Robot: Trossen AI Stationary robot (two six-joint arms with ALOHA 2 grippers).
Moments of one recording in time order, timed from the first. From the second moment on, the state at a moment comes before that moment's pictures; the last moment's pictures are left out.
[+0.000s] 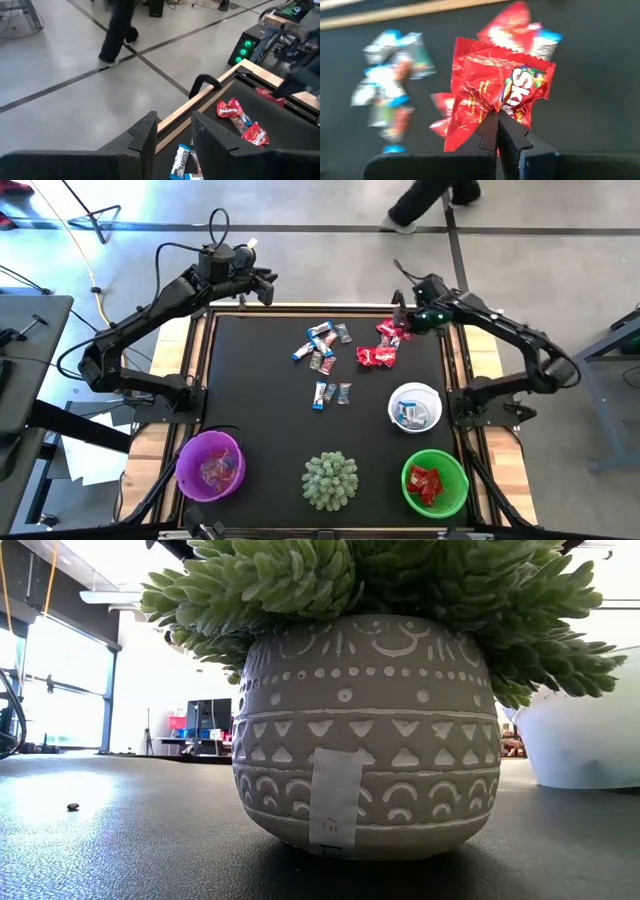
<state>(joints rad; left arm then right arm) 0.75 1.26 1.25 -0.40 0.00 -0.12 -0.88 1.29 0.97 -0.78 -0.19 0.74</state>
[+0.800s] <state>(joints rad) 0.75 1.26 1.25 -0.50 0.00 0.03 -0.10 0.90 0.97 -0.48 -0.26 1.52</state>
